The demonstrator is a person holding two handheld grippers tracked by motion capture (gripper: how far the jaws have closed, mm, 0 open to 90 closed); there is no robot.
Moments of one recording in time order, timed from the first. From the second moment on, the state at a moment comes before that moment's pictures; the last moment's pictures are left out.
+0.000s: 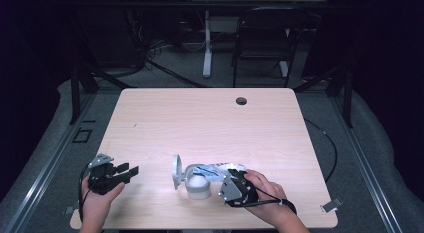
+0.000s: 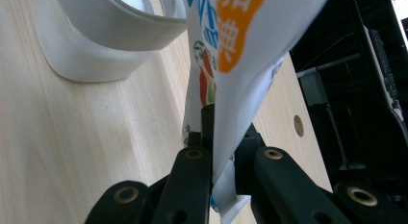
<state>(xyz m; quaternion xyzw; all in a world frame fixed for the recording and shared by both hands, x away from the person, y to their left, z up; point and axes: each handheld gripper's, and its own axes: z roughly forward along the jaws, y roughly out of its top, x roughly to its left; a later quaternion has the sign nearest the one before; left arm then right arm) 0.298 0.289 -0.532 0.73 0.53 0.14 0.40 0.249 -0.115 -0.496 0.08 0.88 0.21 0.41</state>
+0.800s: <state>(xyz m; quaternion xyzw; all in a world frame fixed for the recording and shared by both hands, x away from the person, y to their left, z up) 0.298 0.287 -0.534 0.74 0.53 0.13 0.39 0.251 -0.117 -0.501 0.12 0.87 0.27 0.39</state>
